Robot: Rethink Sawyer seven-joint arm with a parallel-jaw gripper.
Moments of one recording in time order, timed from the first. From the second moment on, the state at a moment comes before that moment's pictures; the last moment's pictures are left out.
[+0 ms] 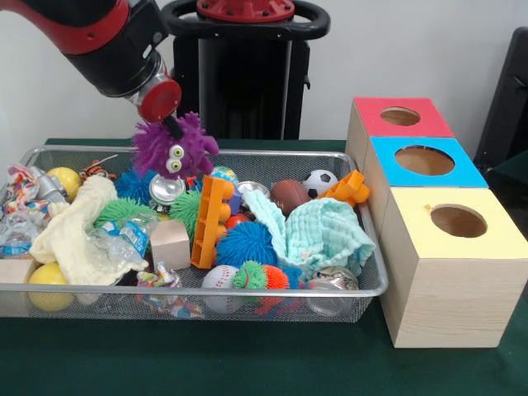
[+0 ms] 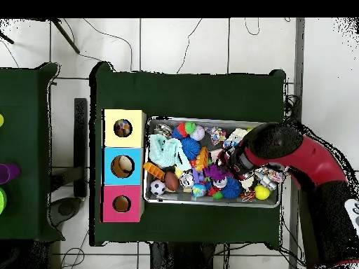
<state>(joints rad) -0.71 -0.58 0.25 1.49 -0.12 1.23 2.24</state>
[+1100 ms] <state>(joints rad) -0.76 -0.66 0.32 1.72 -0.13 1.08 2.24</state>
